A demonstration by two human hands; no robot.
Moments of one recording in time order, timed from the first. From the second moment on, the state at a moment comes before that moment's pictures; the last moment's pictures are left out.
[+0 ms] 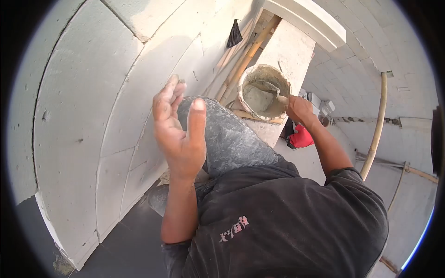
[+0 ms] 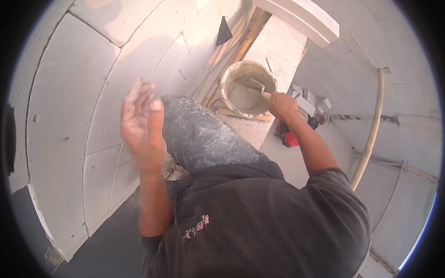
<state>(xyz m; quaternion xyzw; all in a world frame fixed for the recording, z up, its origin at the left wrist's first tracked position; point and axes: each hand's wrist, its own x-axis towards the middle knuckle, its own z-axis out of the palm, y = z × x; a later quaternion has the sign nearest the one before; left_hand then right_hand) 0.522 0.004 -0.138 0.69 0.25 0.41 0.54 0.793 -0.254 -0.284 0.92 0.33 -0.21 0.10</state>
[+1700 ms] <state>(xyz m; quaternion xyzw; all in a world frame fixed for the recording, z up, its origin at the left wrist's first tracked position) 0.733 -0.024 -0.316 0.85 0.08 -0.12 0.51 0.724 -0.314 -0.292 0.95 0.30 -0.09 -0.03</state>
